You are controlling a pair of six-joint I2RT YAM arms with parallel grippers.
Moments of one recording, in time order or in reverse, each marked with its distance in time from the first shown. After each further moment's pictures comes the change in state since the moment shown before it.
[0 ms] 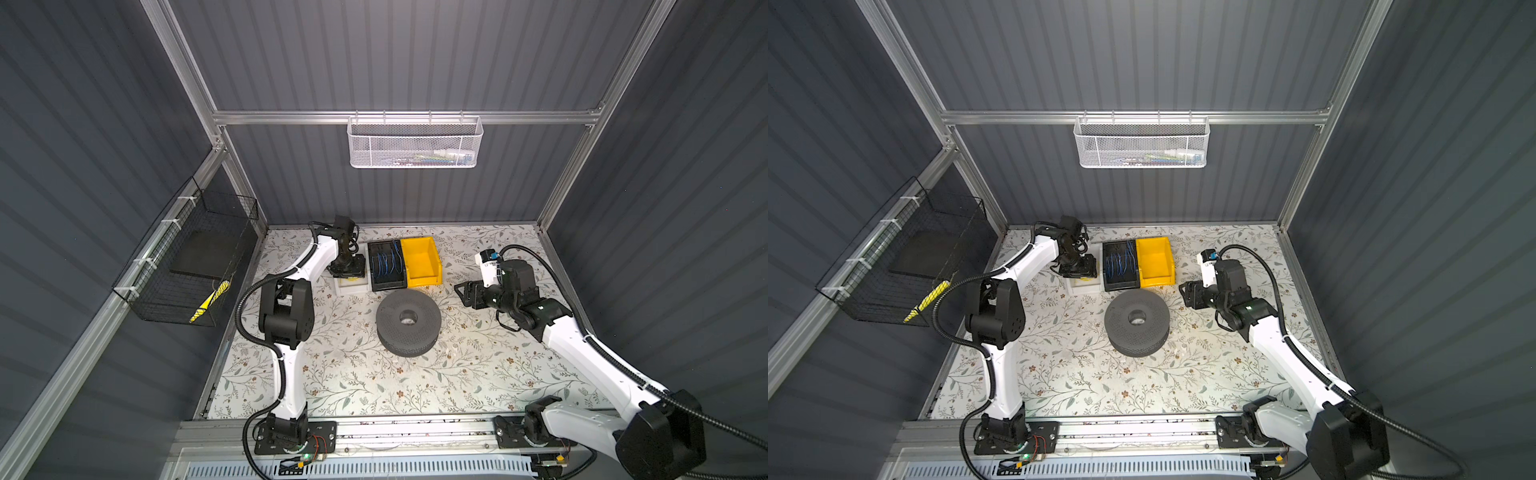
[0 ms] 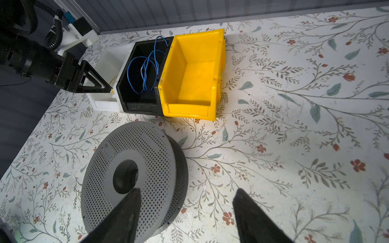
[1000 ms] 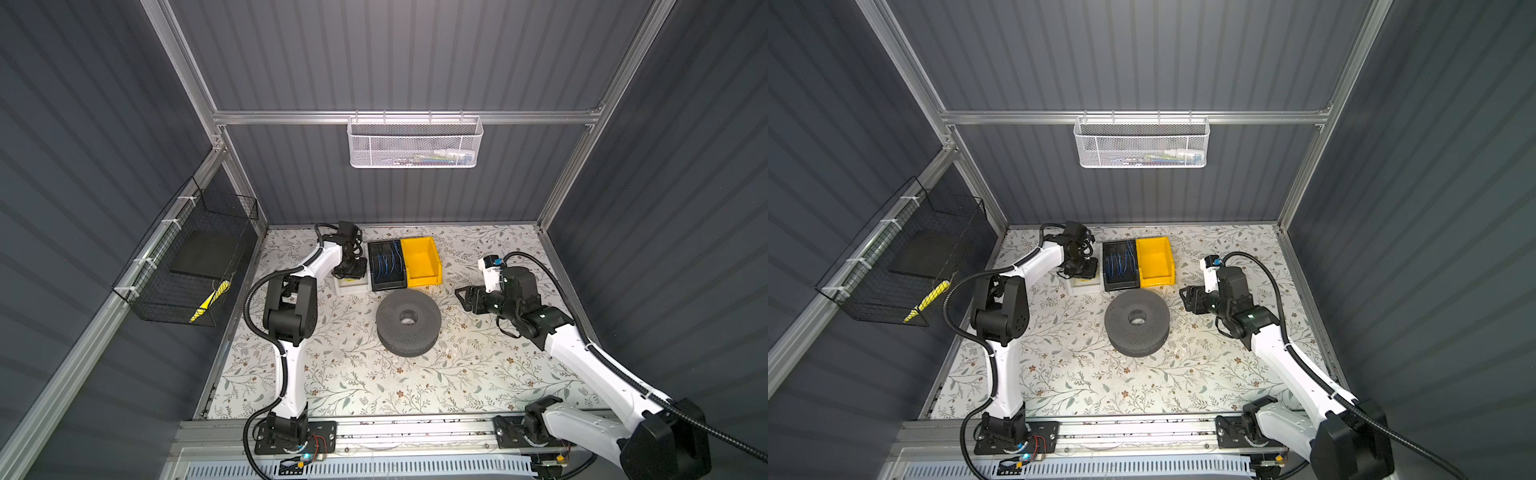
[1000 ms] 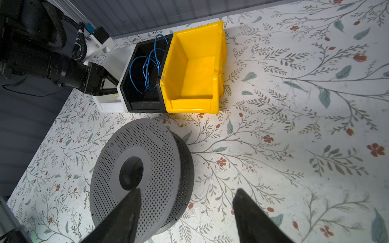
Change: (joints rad) left arm -0.008 0.039 -0.073 0.183 -0.032 0.075; right arm 0.000 -0.057 -0.074 0.045 -0.012 0.073
